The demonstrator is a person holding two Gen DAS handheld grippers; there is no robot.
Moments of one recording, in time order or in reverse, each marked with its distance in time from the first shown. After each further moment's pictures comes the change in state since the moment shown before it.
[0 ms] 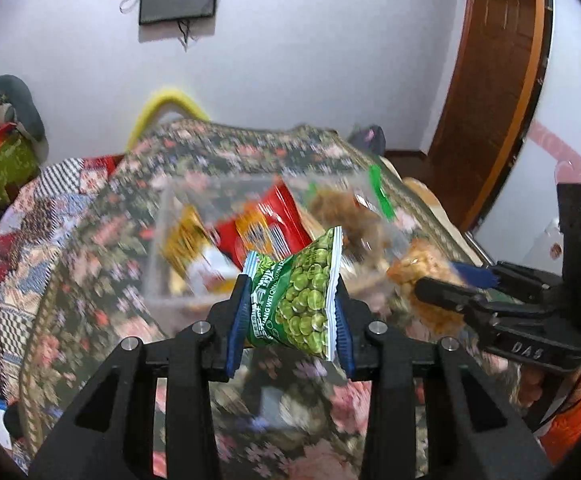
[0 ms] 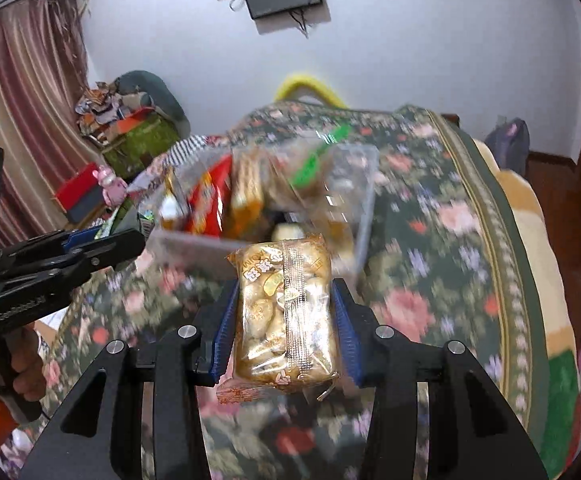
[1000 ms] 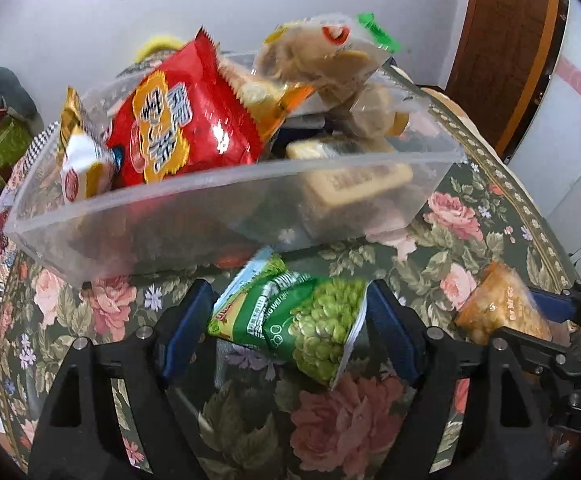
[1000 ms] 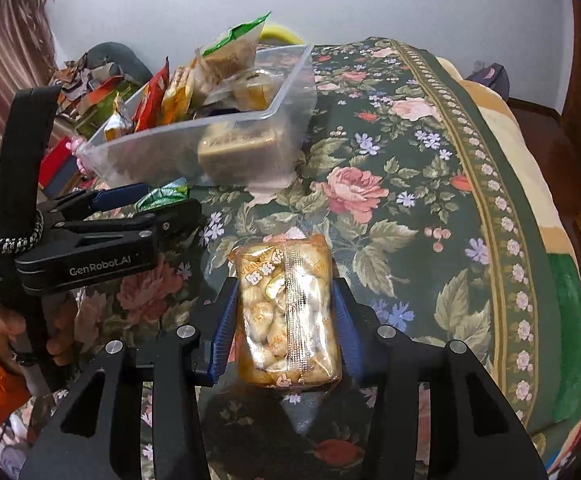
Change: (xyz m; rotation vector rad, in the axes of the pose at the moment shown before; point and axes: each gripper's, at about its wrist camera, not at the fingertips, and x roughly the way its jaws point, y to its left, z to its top) left arm 0.119 -0.050 -0.062 0.054 0.242 0.074; right arm -0.005 -0.041 -0.083 0.088 0.171 -0.059
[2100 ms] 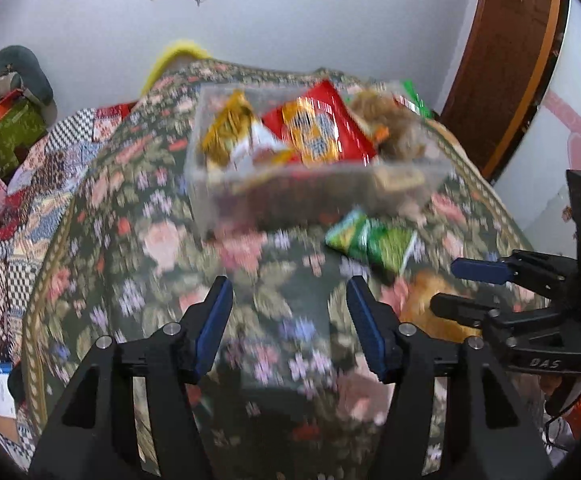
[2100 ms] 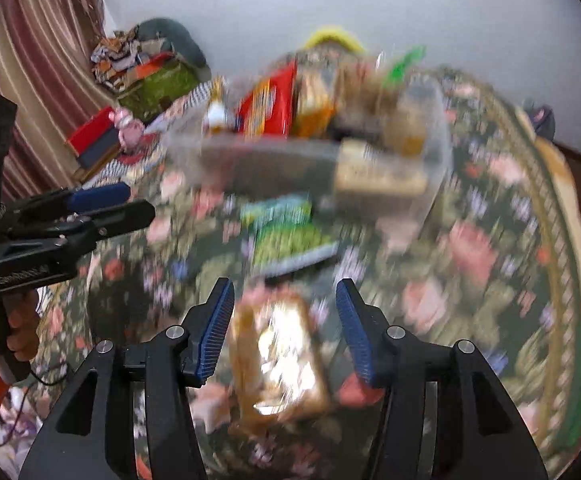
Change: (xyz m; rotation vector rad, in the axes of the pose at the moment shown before) left arm -0.103 0.084 -0.041 -0.063 -0.047 -0.053; right arm 0.023 0.079 0.017 -0.152 0.047 0.093
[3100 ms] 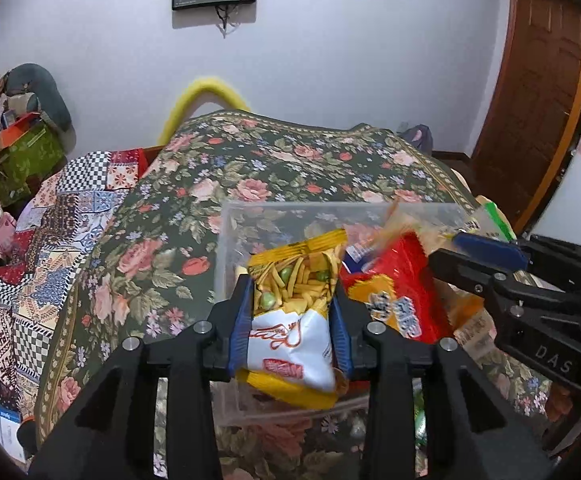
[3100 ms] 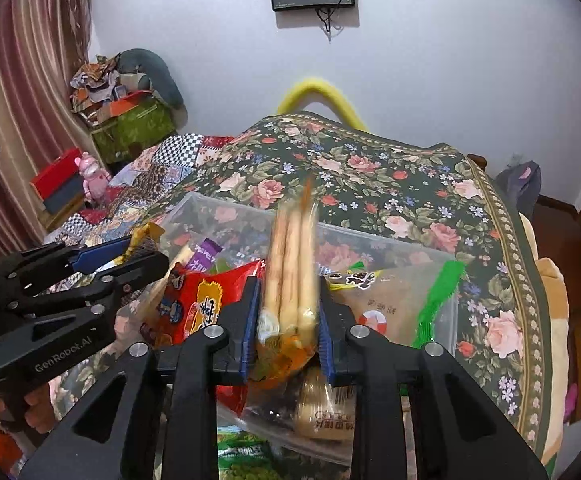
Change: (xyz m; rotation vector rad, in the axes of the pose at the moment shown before) left arm 0.055 0.032 0.122 -0.040 -0.142 0.082; right arm 0.018 0.000 0.140 -0.061 -0.195 -0.125
